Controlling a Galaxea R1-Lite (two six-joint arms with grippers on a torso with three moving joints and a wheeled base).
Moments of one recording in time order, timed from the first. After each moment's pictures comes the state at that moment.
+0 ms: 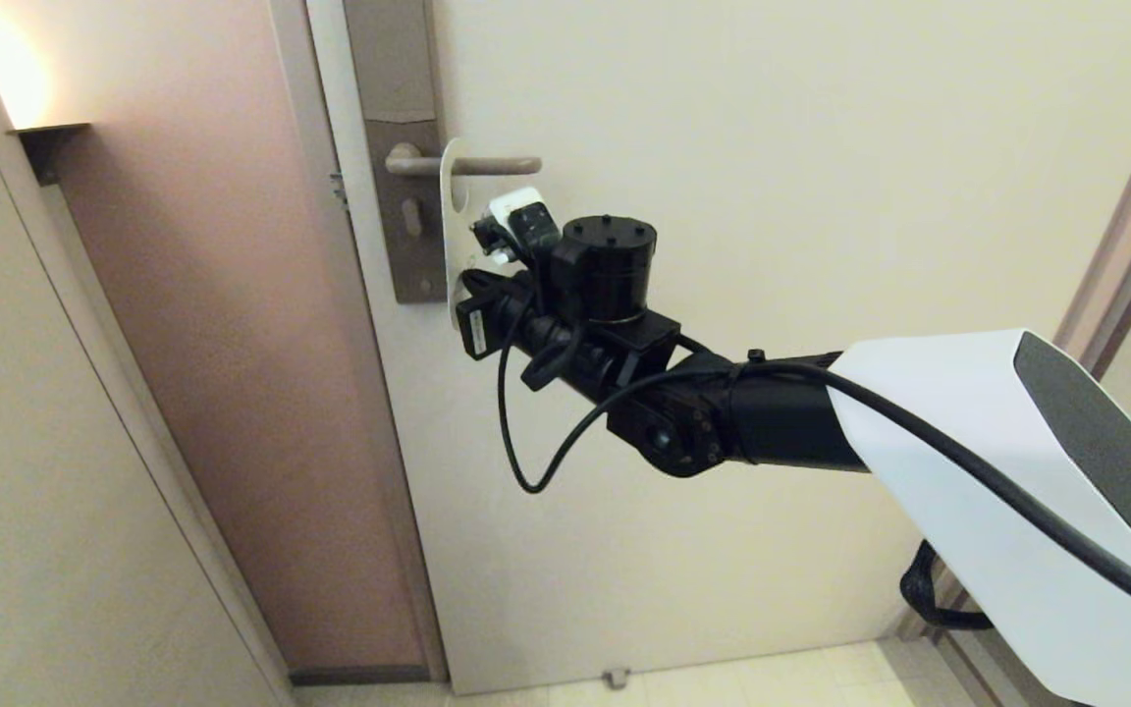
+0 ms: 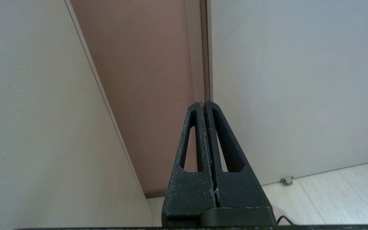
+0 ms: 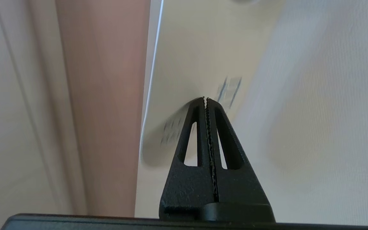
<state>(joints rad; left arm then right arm) 0.00 0.00 0.00 0.01 -0.04 0.07 0.76 2.39 -1.91 -0.57 -0.06 -0.11</state>
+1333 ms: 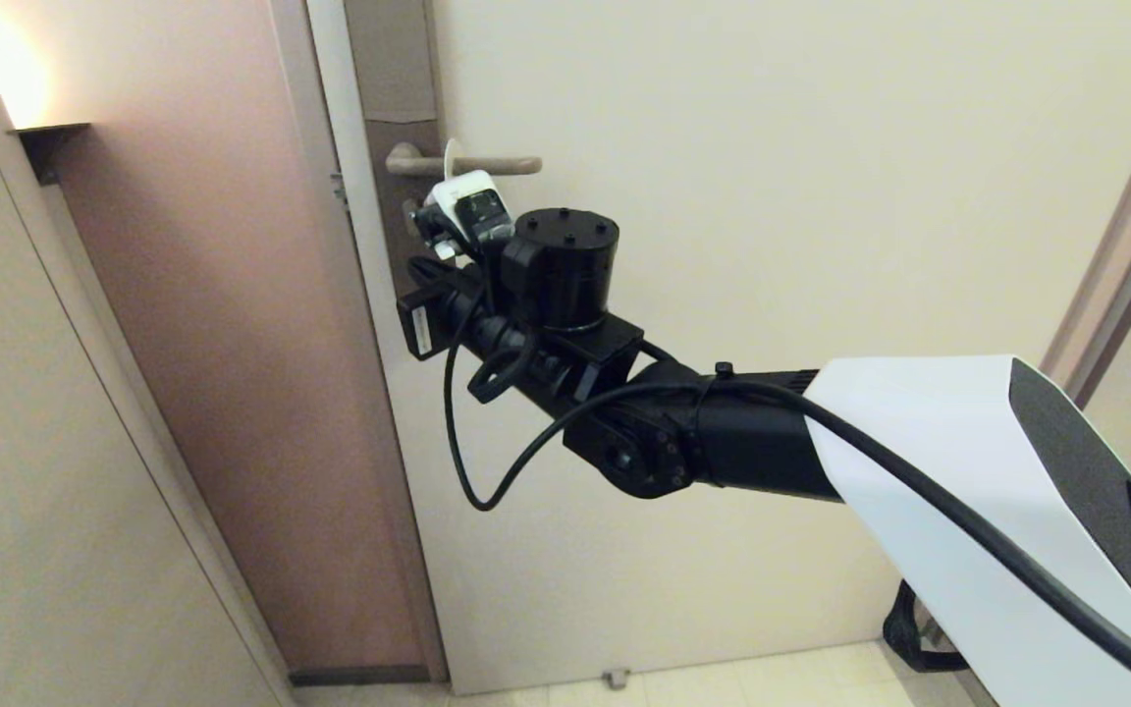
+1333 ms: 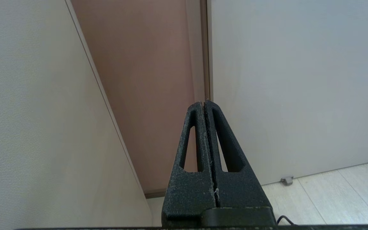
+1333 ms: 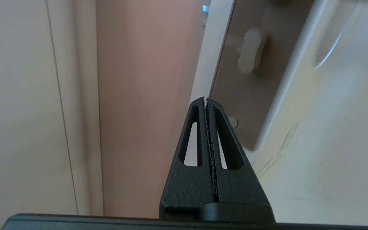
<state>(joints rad) 0.00 0.00 0.00 0.01 -0.04 0.07 0.84 2.42 -1.98 -0.59 -0.08 -0.11</state>
